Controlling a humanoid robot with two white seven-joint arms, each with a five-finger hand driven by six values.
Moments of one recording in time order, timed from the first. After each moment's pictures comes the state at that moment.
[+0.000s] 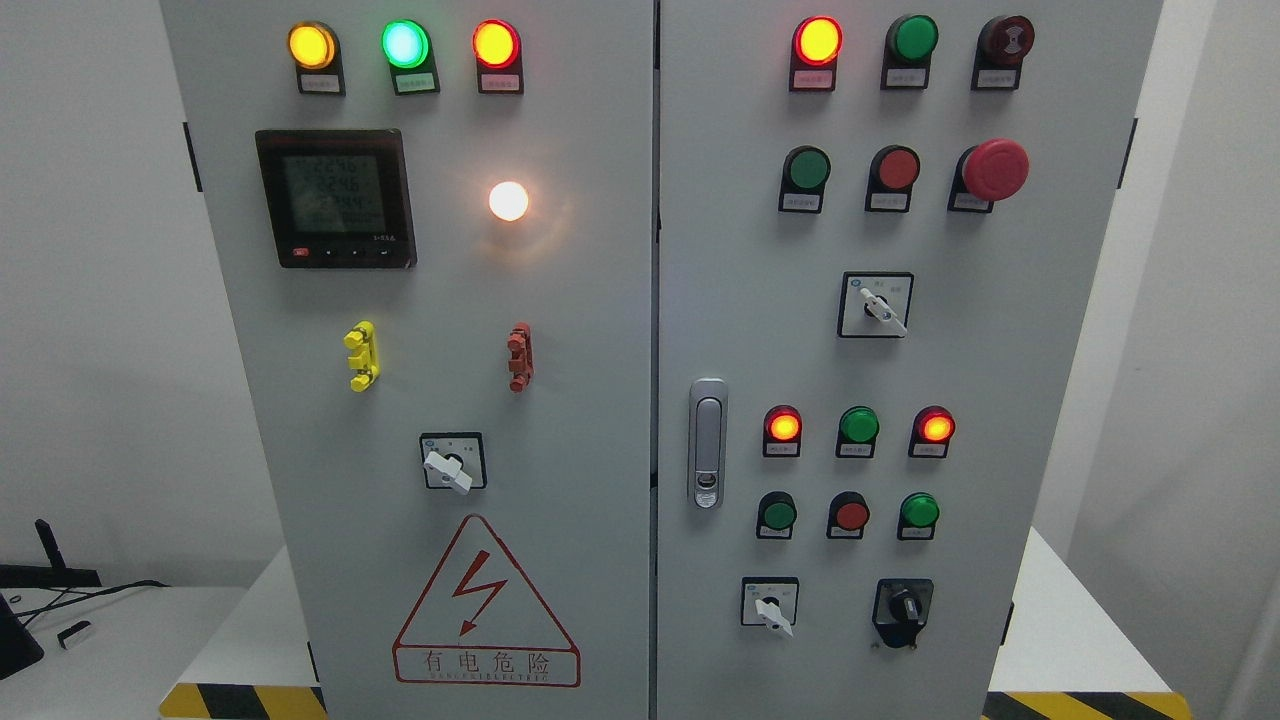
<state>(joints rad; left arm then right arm) -0.04 -0.09 0.08 0.06 0.00 -0.16 0.06 0.47 0.00 0.00 -0.99 0.06 -0.61 -0.29</state>
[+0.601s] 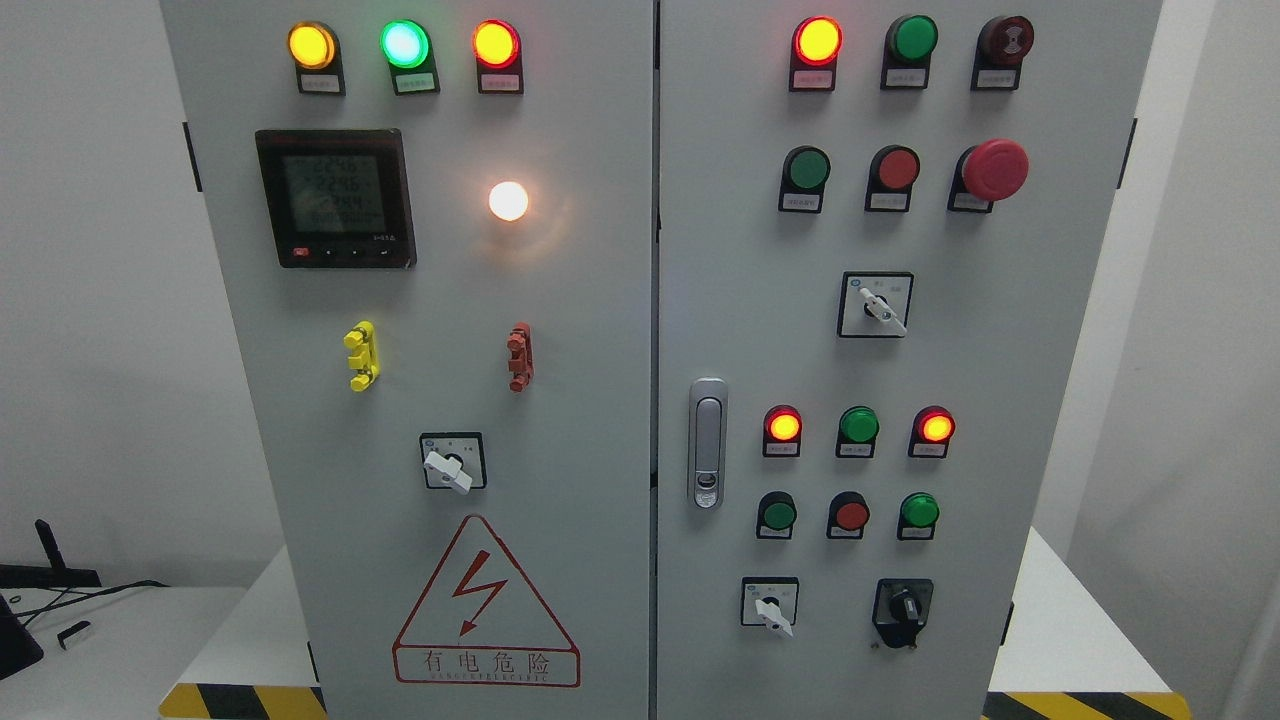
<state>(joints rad) -0.04 -0.09 0.08 0.06 0.00 -0.16 0.06 0.62 0.00 -0.05 -1.43 0.06 -0.64 -0.30</state>
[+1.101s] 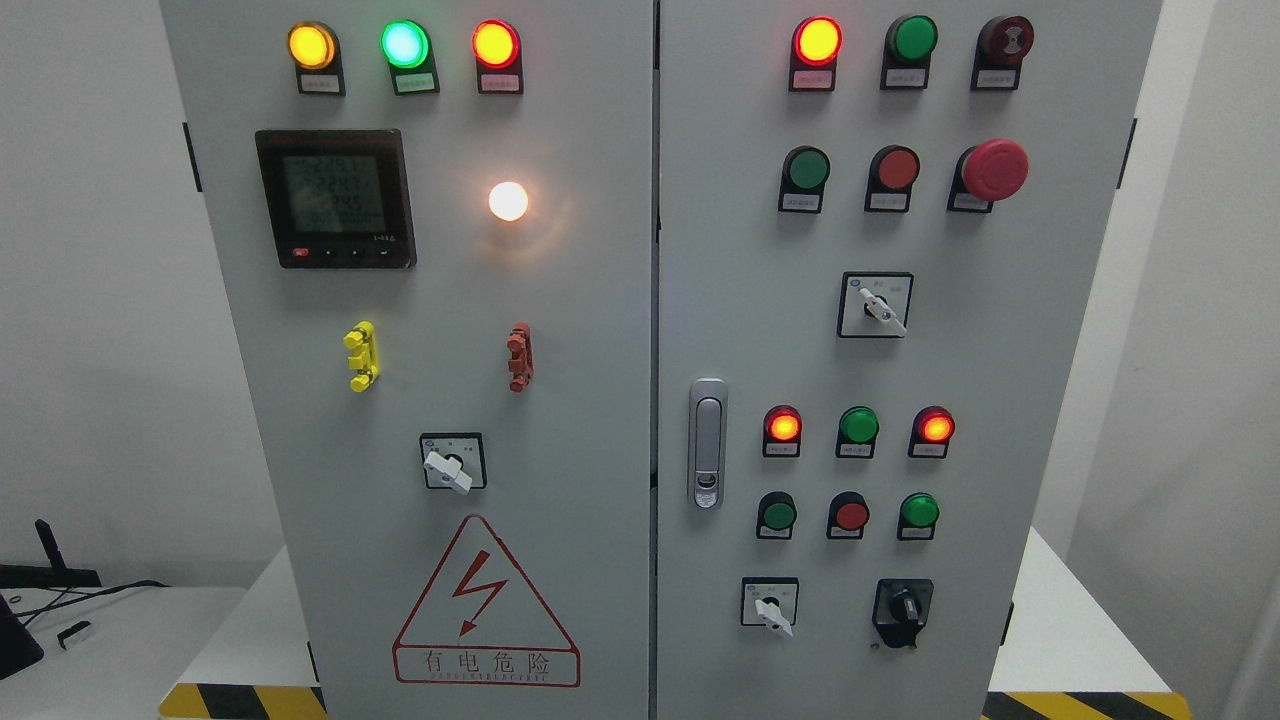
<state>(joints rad) -0.04 -0.09 0.08 0.06 0.00 -0.16 0.06 0.59 0.00 -0.08 -1.71 0.06 -0.57 -0.29</state>
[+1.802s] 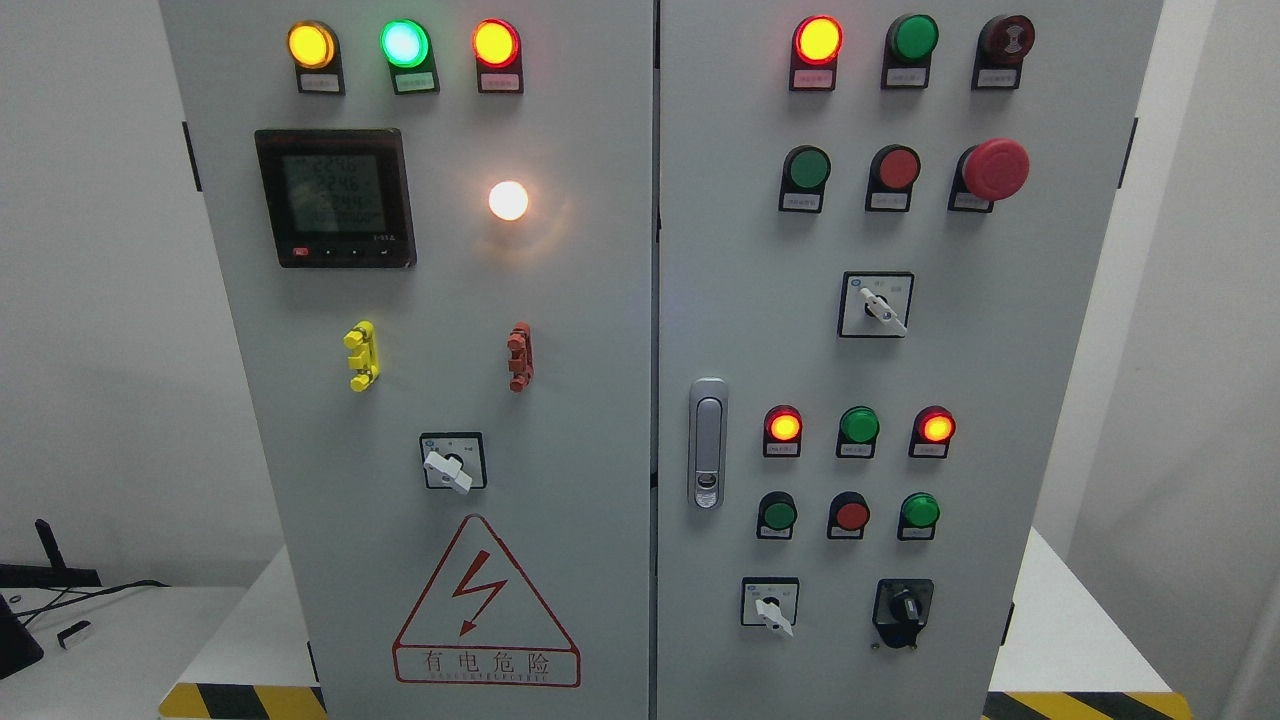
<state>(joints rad) -0.04 -0.09 0.08 0.06 0.00 -0.16 0.06 0.36 0.00 -0.09 -1.93 0.10 -0.27 -0.28</state>
